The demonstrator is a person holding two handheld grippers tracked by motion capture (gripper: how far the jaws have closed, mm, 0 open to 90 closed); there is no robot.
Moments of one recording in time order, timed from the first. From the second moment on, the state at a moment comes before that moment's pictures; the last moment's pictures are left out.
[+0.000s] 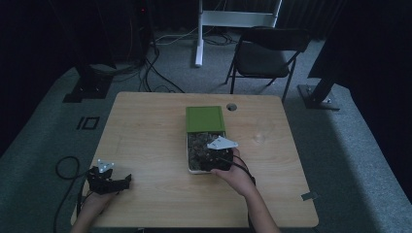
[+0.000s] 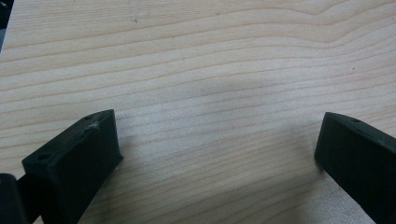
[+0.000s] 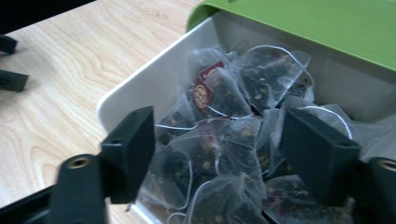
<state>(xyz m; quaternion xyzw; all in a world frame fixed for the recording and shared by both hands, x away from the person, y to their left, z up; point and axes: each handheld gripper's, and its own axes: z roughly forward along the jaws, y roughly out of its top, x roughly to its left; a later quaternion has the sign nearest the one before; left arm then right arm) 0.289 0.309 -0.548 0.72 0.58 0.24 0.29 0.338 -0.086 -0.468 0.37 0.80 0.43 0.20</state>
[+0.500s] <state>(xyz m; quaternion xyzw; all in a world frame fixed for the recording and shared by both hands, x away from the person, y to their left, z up) 0.289 0.309 -0.548 0.72 0.58 0.24 0.29 0.341 -0.079 -0.480 0.37 0.81 0.41 0.18</state>
